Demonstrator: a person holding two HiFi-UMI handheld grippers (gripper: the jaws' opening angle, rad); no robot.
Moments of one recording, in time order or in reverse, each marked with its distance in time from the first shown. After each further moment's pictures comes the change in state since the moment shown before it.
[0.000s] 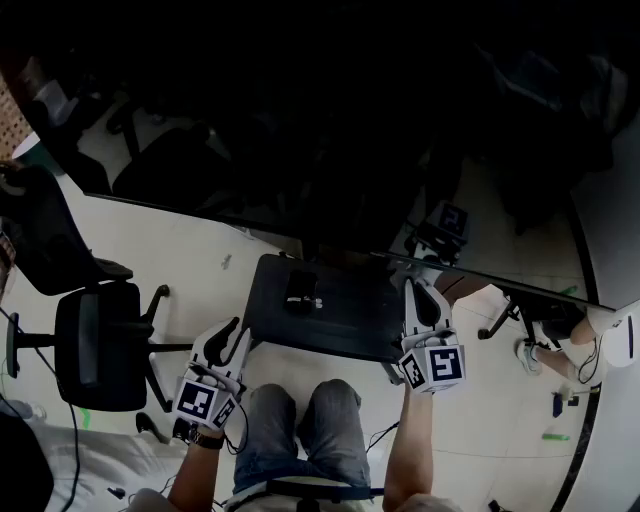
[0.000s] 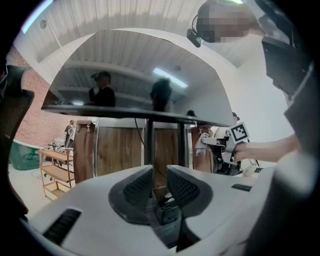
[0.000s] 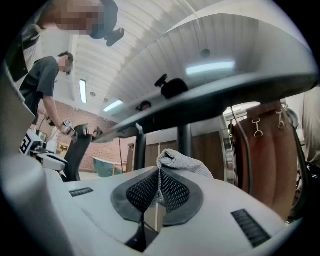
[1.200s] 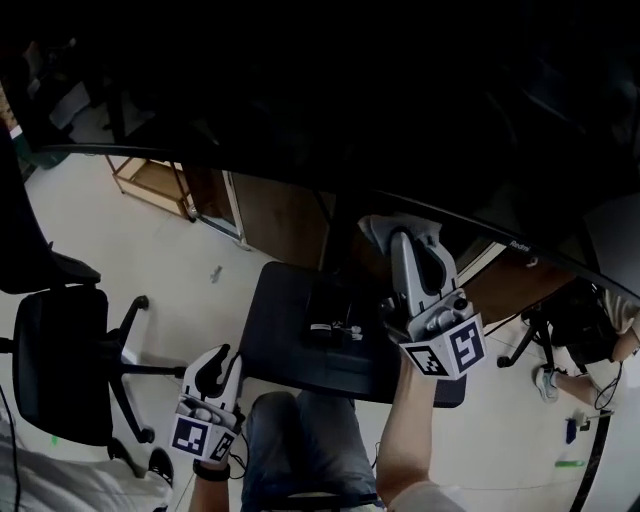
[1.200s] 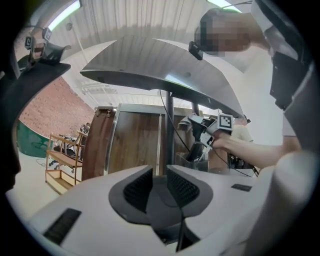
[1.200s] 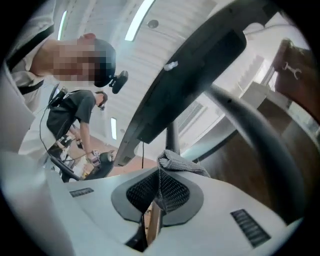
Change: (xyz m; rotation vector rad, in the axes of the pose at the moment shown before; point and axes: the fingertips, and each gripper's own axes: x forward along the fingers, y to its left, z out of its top) left arm 0.016 0.089 -0.207 -0.094 -0.119 0.108; right arm 0.128 0.105 -0.070 0.044 -0.466 0.366
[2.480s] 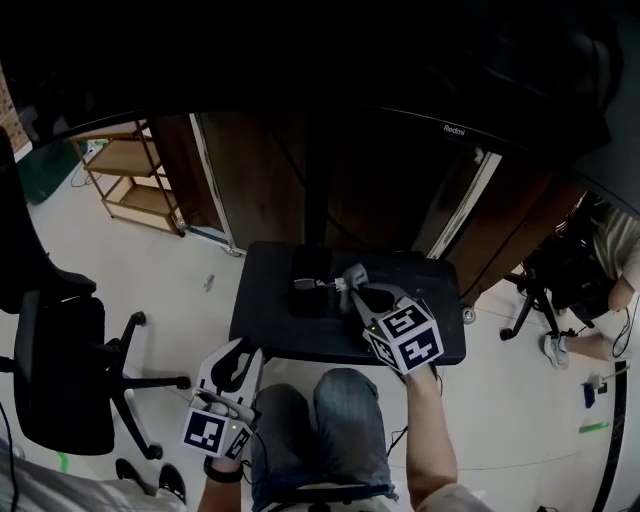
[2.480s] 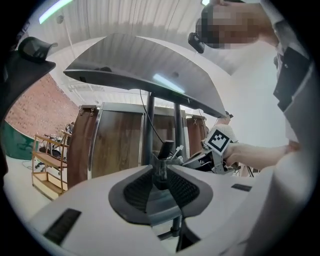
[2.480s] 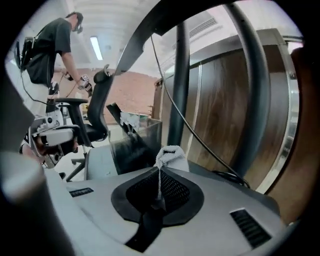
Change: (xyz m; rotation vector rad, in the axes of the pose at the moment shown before) left arm -0.028 -0.072 -0.014 0.050 0.015 -0.141; right arm -0.180 0.063 -0.183 0.009 1.085 -0.059
